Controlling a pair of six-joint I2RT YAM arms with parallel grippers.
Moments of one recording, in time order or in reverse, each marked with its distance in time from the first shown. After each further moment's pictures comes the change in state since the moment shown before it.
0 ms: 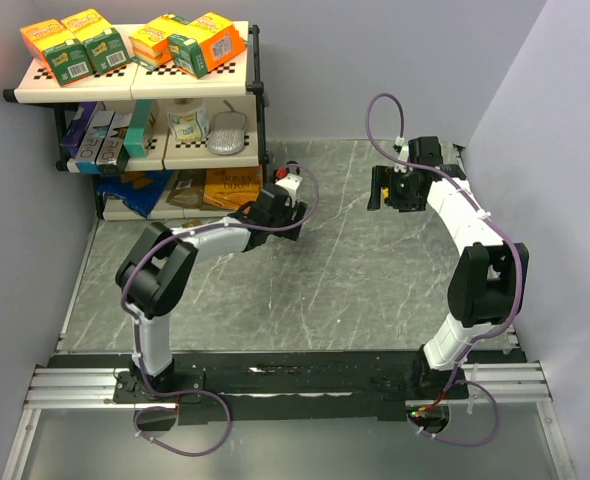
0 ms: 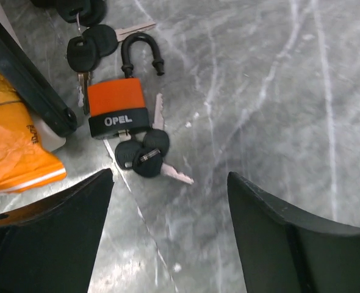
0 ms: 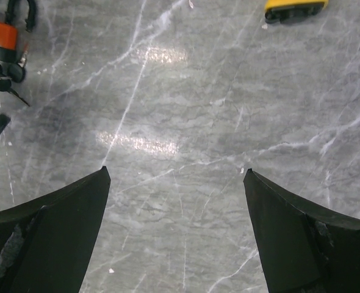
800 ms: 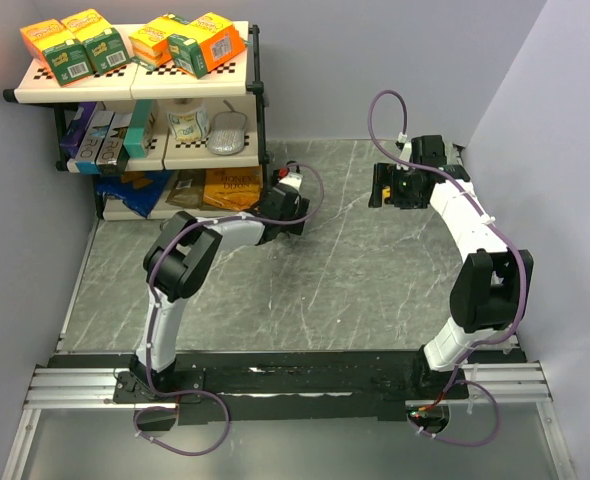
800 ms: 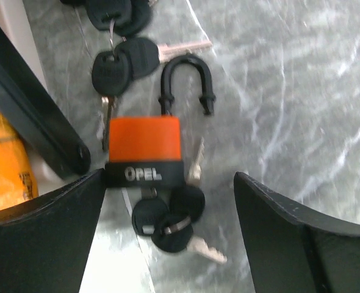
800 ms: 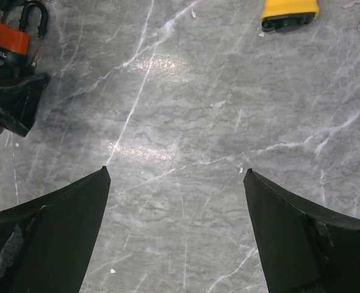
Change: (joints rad) left arm 0.008 0.232 0.161 0.012 -0.172 -0.053; right arm 0.000 -0.040 -0.009 0.004 0.003 0.000
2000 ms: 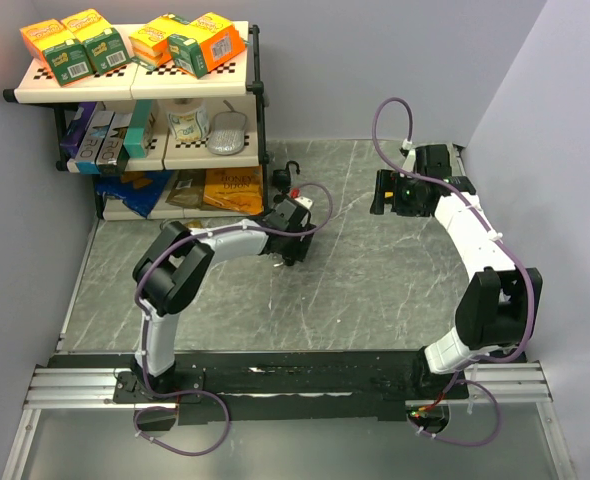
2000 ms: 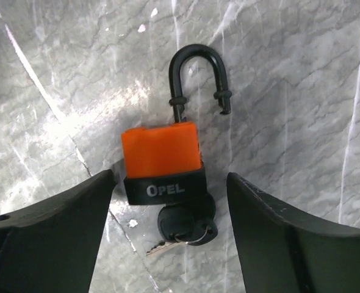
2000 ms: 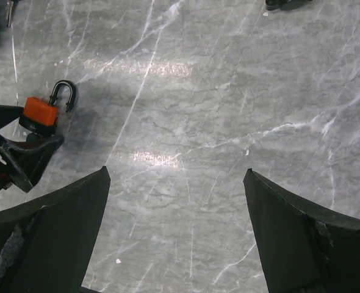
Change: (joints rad) left arm -0.097 -0.134 -0.078 -0.293 0.129 -0.049; right arm 0.000 -0.114 -0.112 0.026 -0.005 0.028
